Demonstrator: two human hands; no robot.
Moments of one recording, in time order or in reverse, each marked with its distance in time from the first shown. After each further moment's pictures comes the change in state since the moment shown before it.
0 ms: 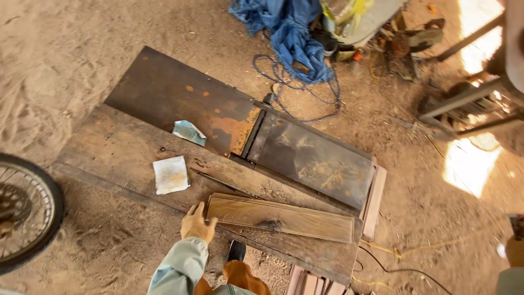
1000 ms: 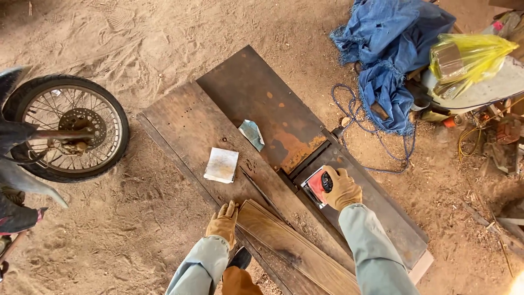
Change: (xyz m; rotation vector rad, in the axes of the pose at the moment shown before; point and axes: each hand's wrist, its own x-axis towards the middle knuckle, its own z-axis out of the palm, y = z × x) left_hand 0.011 -0.023 0.032 0.748 -0.121 0.130; right_hand 0.067 -0.698 -0.088 0.317 -0.551 -0.708
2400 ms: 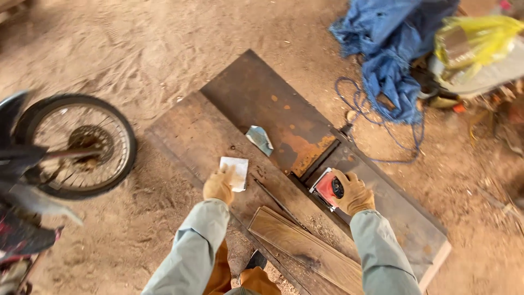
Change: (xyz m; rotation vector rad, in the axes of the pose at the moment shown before) left_hand 0.079 -0.096 -0.098 -0.333 0.305 -0.176; right_hand -0.011 -0.011 0.005 0.035 0.028 0.037
